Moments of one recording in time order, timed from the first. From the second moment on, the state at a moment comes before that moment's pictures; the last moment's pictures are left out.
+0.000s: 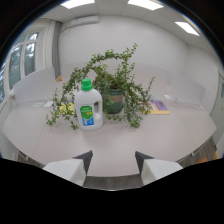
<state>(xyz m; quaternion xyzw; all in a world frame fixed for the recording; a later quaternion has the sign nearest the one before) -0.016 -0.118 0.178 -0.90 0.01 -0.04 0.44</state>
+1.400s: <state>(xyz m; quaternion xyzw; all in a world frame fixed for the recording) -0.118 0.000 0.093 -0.89 -0.03 -0.02 0.45</state>
